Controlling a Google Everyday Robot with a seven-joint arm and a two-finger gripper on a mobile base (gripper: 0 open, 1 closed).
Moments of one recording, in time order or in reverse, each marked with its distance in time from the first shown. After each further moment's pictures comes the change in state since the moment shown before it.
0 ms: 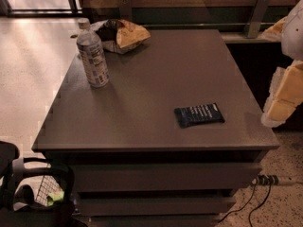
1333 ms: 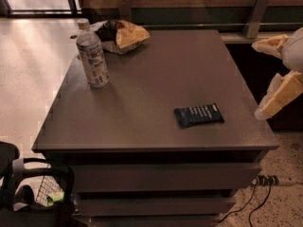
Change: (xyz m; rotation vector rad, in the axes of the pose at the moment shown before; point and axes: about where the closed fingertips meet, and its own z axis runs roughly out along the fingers) arm 0.014 -0.043 0.062 -0.060 -0.420 -0.015
